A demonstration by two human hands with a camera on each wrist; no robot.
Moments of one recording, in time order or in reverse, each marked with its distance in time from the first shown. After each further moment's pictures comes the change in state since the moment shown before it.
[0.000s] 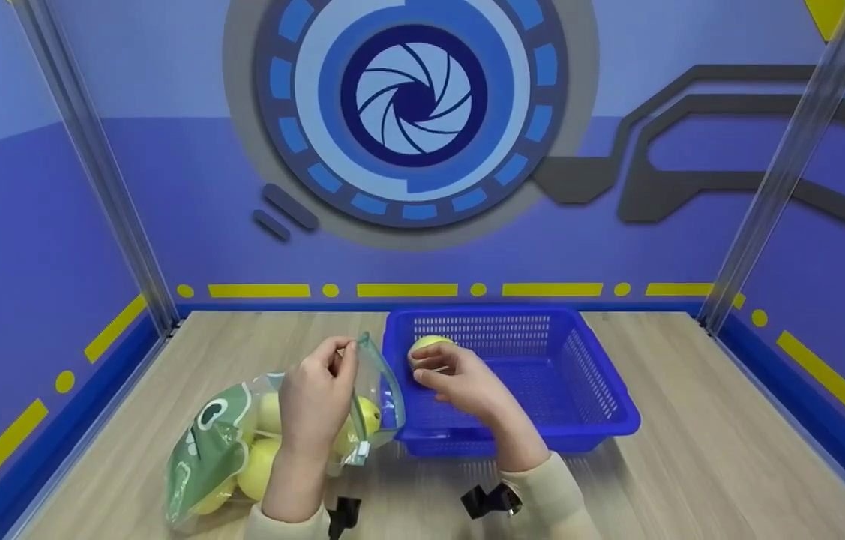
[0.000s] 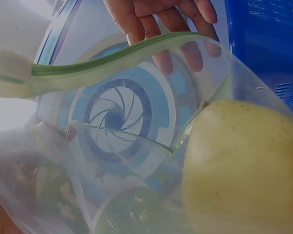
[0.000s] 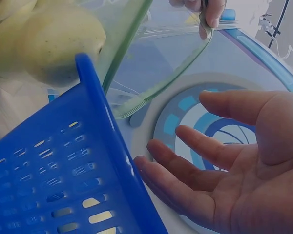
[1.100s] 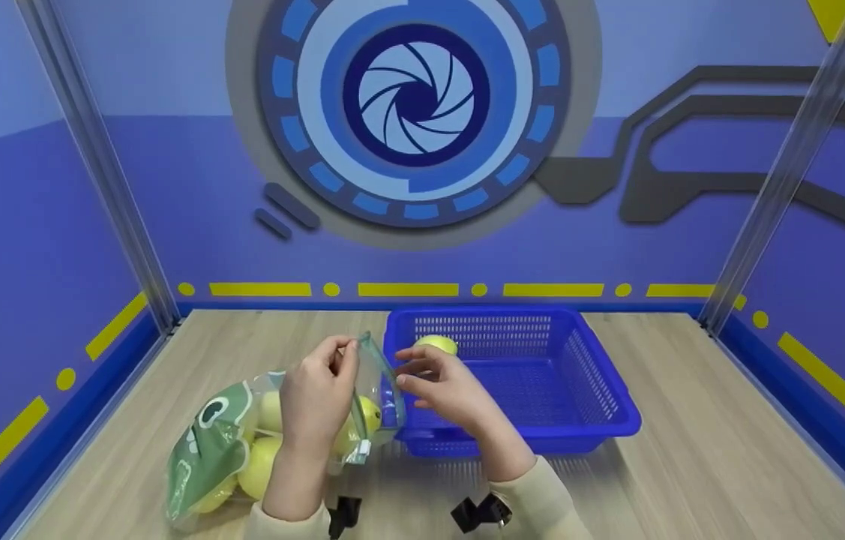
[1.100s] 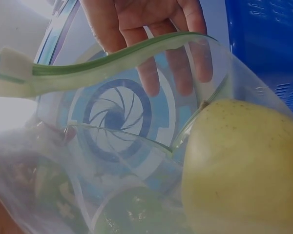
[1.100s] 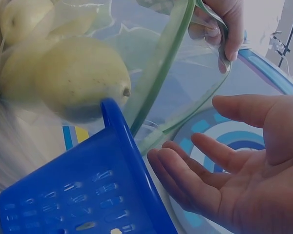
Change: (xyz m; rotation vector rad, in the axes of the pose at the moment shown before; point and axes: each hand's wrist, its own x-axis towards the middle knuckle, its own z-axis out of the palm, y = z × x) left_hand 0.000 0.001 0.000 -0.001 -0.007 -0.028; right_hand -0.003 -0.008 0.023 0.072 -0.035 -0.034
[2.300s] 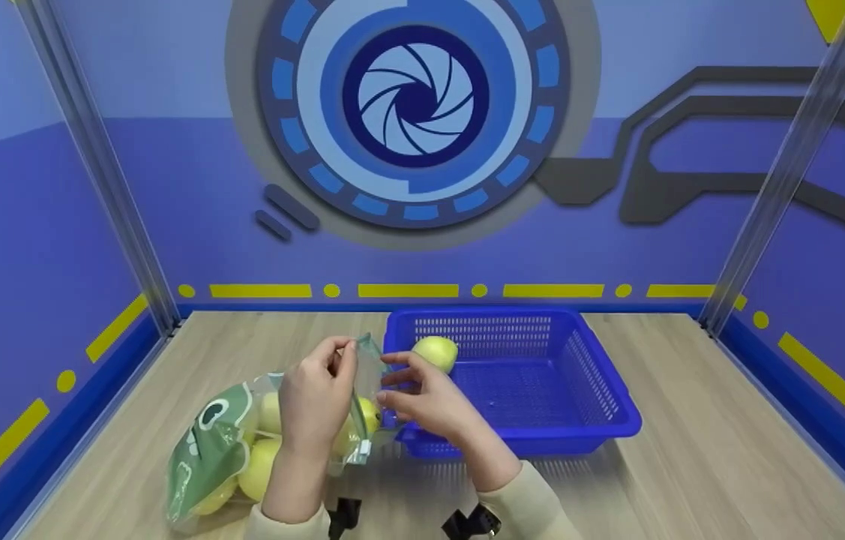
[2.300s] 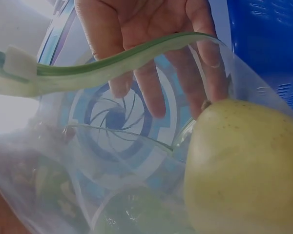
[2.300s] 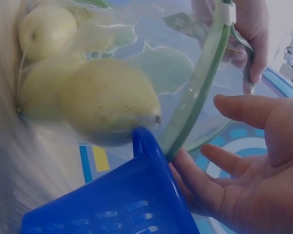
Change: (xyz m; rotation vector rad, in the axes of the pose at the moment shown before) left_hand 0.000 -0.003 0.000 0.012 0.026 0.043; right_hand 0.003 0.002 0.023 0.031 -0.016 -0.001
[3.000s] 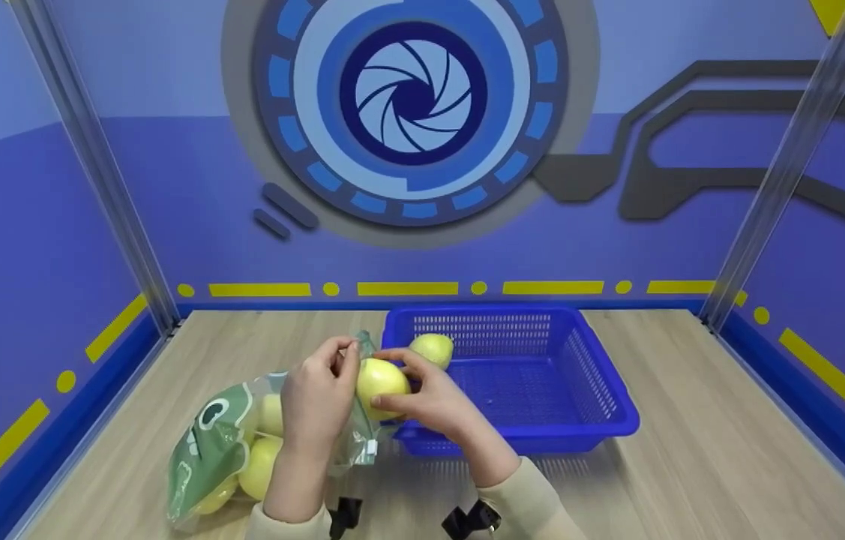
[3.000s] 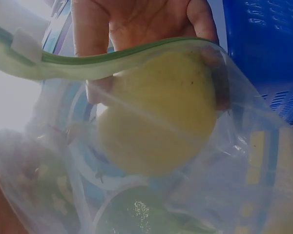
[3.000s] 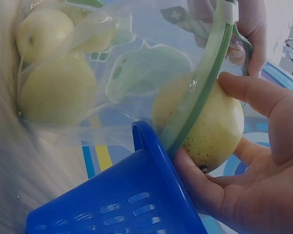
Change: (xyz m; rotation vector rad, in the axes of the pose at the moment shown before) left_hand 0.000 0.003 0.002 0.022 -0.046 -0.034; right_hand 0.002 0.002 -0.003 -0.017 -0.011 -0.019
